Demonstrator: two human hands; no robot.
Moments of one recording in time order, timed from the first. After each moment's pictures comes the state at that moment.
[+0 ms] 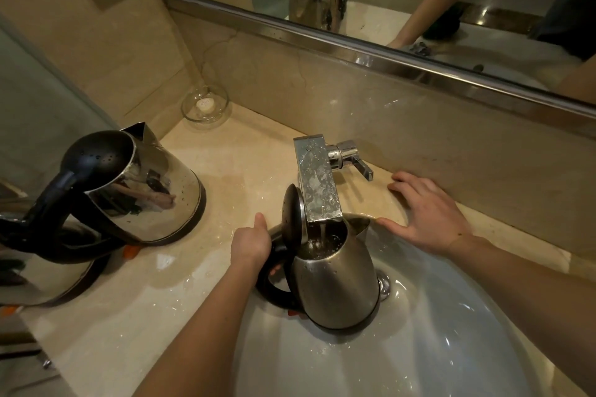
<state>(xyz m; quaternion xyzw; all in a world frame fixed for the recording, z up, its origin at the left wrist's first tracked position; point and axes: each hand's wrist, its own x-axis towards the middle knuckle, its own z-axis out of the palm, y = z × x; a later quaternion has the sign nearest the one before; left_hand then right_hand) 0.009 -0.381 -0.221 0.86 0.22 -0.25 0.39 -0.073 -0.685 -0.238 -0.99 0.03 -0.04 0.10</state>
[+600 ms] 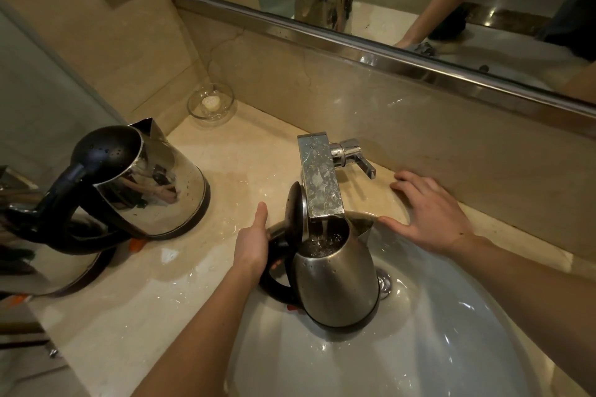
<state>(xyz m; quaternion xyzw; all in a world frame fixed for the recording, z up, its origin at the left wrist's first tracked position) -0.006 -0.374 -0.219 0.79 0.20 -0.24 0.54 -0.073 -0.685 -0.237 -0.99 0.02 -0.04 0.10</state>
